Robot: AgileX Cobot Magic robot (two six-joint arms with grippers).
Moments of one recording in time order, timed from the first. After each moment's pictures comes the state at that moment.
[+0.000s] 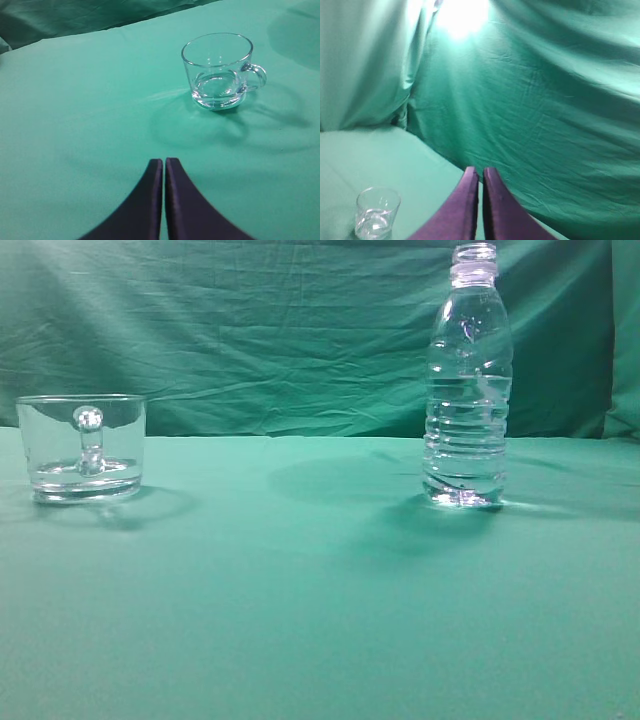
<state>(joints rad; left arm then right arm) 0.00 -0.01 0.02 -0.31 0.36 0.49 0.23 0.43 -0.58 -1.76 -0.43 1.58</state>
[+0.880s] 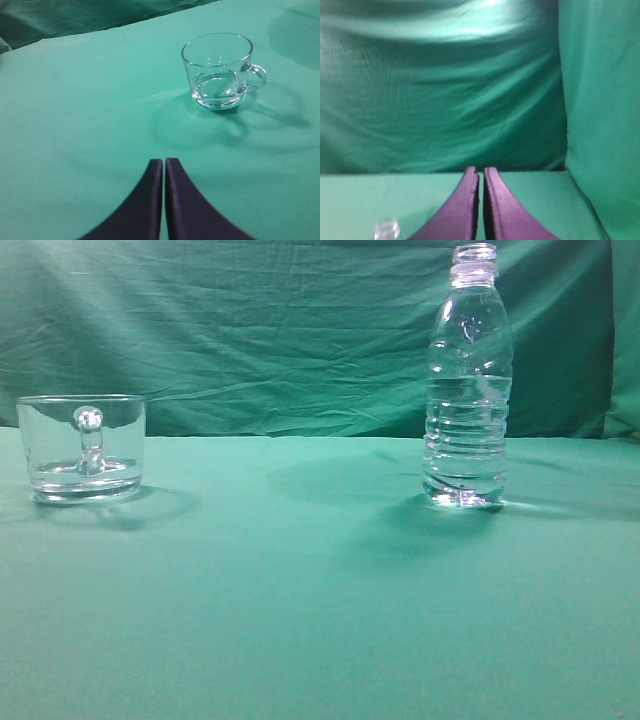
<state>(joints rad) 0.00 -0.01 0.02 -0.31 0.36 0.49 0.23 0.36 -0.58 -0.54 0.30 0.68</state>
